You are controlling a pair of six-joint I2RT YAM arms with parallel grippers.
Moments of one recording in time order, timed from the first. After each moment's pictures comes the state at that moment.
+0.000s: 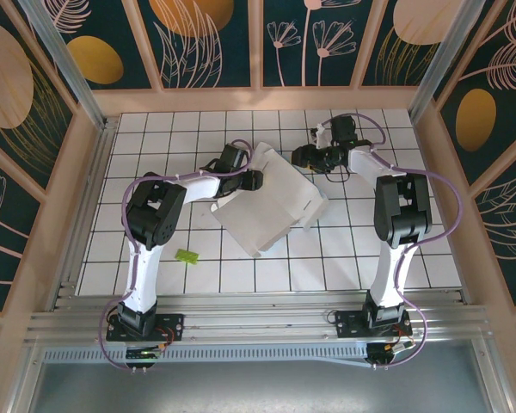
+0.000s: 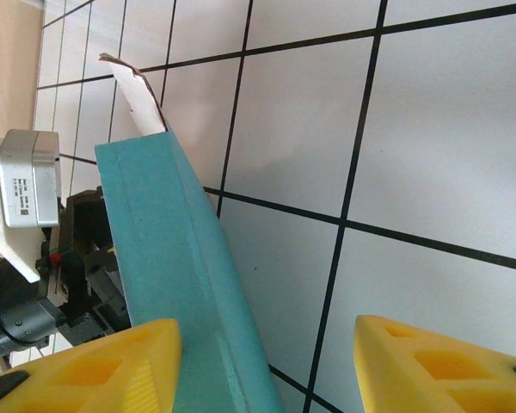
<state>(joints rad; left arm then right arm) -0.50 2.17 1.40 -0.05 0.12 -0.33 0.20 1.99 1.46 -0.40 -0.66 0.31</state>
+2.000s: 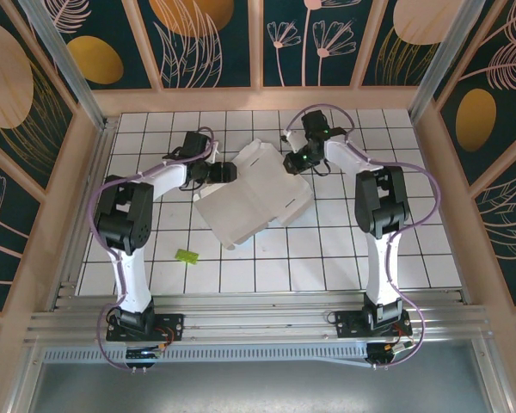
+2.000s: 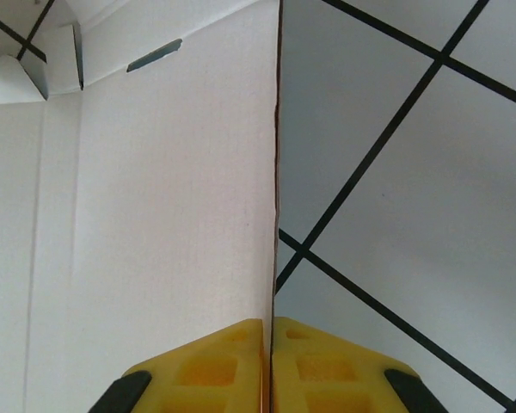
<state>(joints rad) -0.30 2.02 1.37 -0.29 0.31 -0.29 0.34 2.15 1.74 -0.70 -0.35 -0.24</state>
